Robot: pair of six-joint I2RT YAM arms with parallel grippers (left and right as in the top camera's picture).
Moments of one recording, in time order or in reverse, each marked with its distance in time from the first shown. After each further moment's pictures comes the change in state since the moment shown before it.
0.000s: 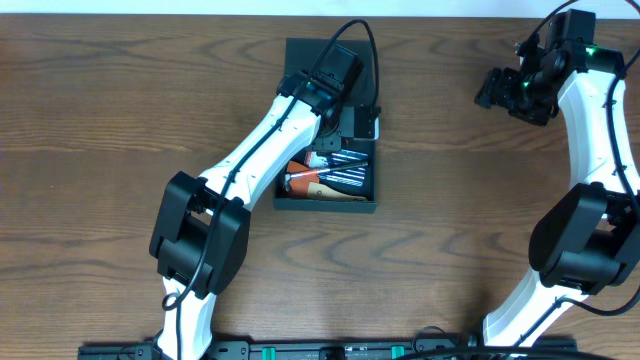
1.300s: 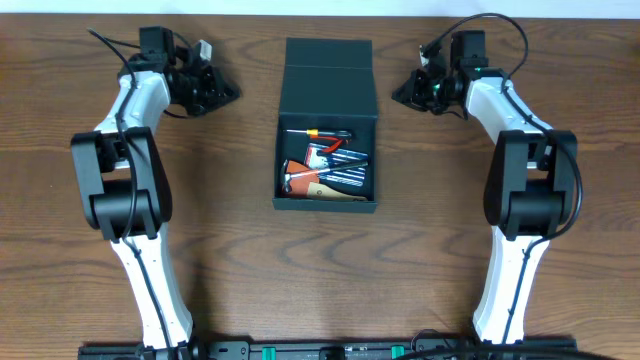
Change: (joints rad) left arm 0.652 0.257 0.003 0.304 0.774 -1.263; right arm 0.222 0.348 -0.070 0.594 -0.427 0.178
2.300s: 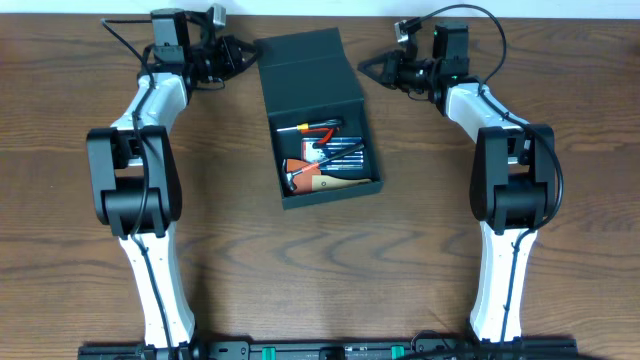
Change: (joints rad) left arm -0.052 -0.004 -0.003 0.517 0.236 -0.224; right arm 0.059 0.055 -0.003 0.527 -0.365 0.269
